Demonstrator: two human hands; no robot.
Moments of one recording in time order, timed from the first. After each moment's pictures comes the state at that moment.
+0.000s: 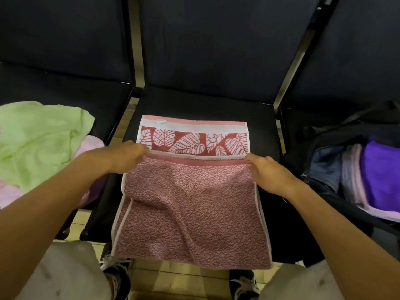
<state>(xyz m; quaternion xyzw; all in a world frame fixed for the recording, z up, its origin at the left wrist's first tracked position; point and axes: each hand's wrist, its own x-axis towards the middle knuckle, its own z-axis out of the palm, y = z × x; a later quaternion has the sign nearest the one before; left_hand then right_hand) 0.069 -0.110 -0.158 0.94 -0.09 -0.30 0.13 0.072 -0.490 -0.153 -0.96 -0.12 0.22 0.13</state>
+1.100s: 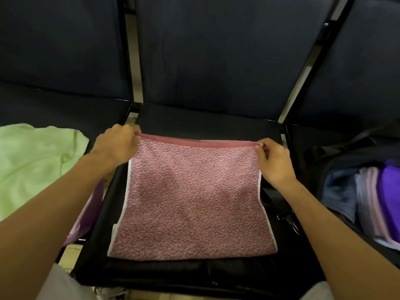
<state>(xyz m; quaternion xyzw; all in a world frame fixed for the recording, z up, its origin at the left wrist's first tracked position) 0.133 -0.111 -0.143 0.99 0.07 -0.03 0.14 0.155 -0.478 -0.175 -0.94 -0.01 -0.06 0.32</state>
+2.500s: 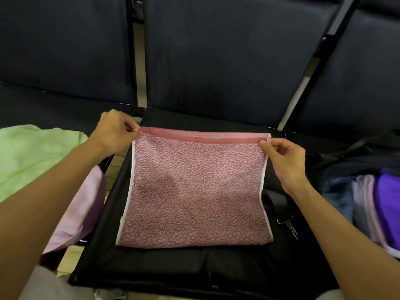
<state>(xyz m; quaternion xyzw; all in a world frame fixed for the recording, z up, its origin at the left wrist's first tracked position) 0.145 -0.084 -0.127 0.95 0.04 0.07 0.29 0.152 -0.475 -0.145 -0.80 0.05 -0.08 0.59</state>
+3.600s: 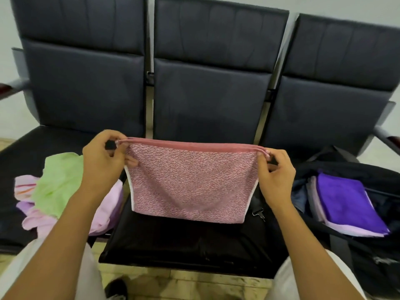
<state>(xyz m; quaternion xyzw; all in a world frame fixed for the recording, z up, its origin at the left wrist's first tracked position) -0.019 -0.115 -0.028 0.81 0.03 0.31 0.50 0.019 -0.467 -0.051 -0.79 -0.06 -0.35 0.50</state>
